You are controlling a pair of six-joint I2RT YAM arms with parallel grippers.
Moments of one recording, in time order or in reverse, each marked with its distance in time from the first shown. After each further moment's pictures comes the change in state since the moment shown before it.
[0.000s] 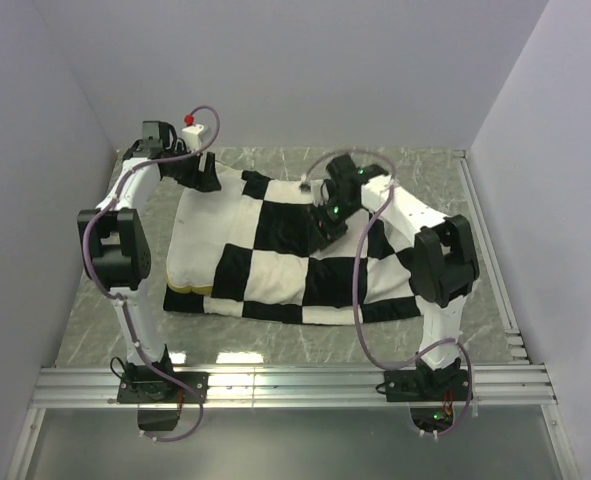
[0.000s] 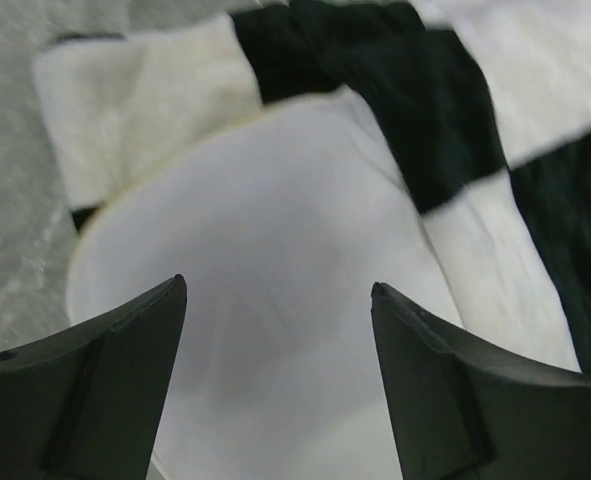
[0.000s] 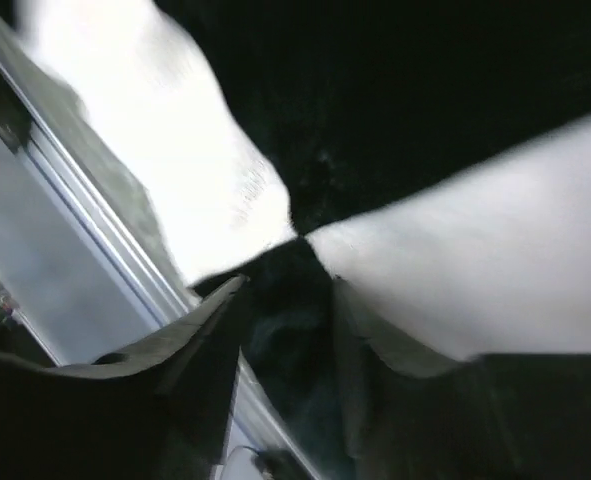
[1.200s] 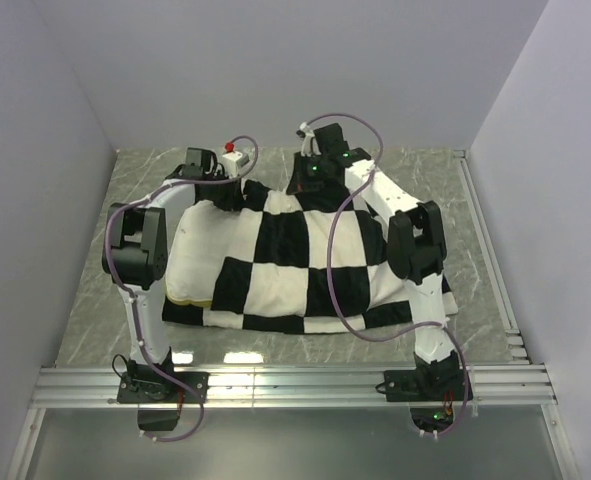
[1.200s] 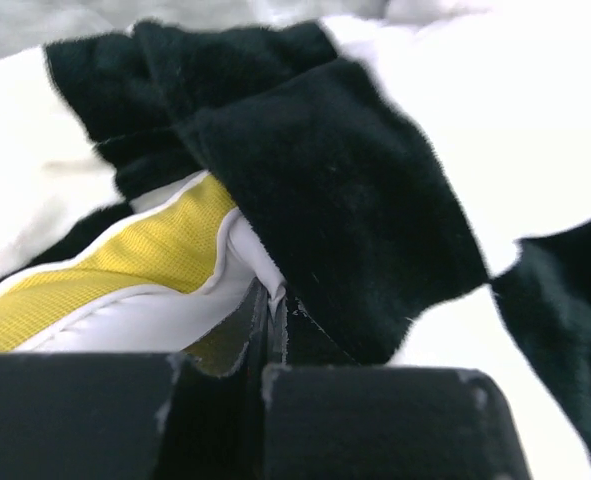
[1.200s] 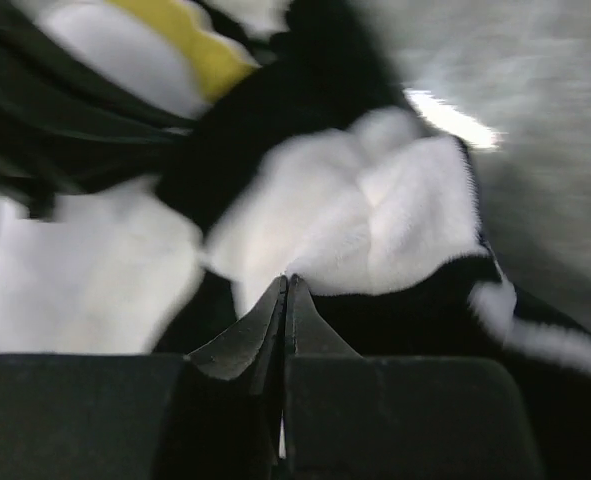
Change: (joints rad) left arm -0.186 0.068 -0.210 0.308 -0.016 -0.093; right arm -0.024 0.313 0.442 0.421 0.166 0.436
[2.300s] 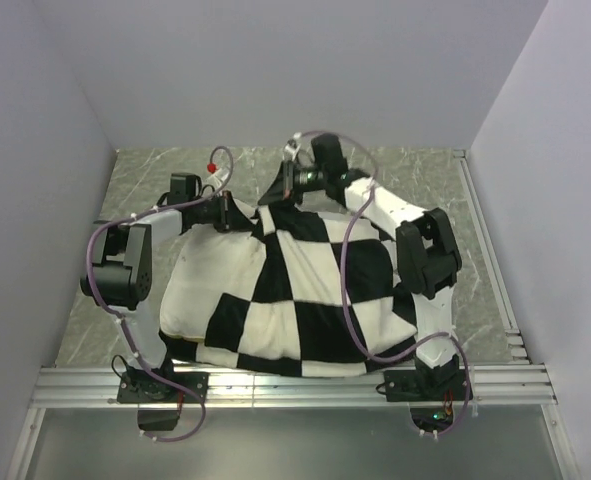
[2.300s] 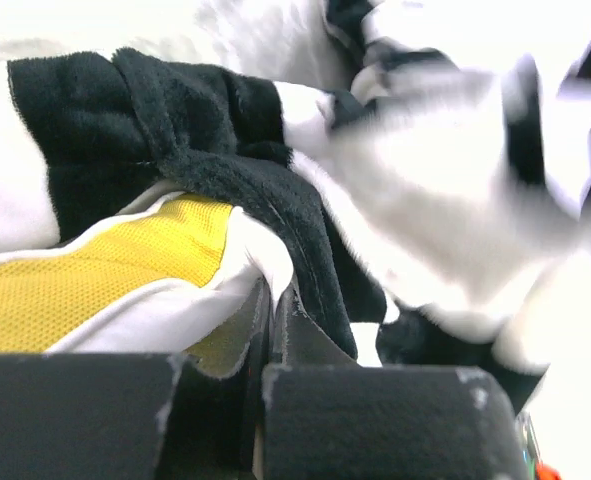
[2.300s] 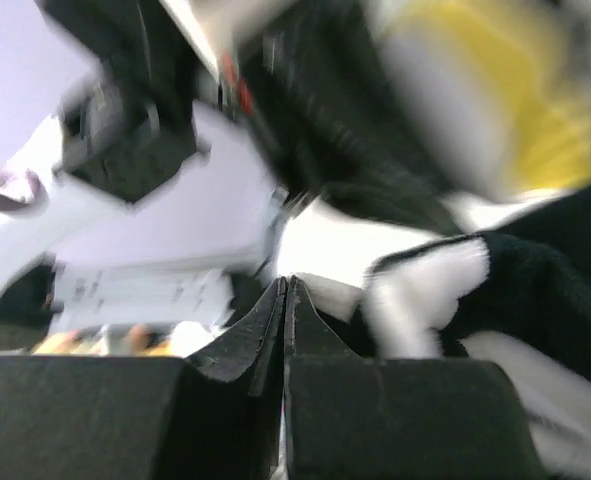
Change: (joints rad) left arm 0.032 -0.218 -0.416 0.299 0.452 -0.491; right arm 0.101 -0.227 -0.472 0.564 -0.477 0.638
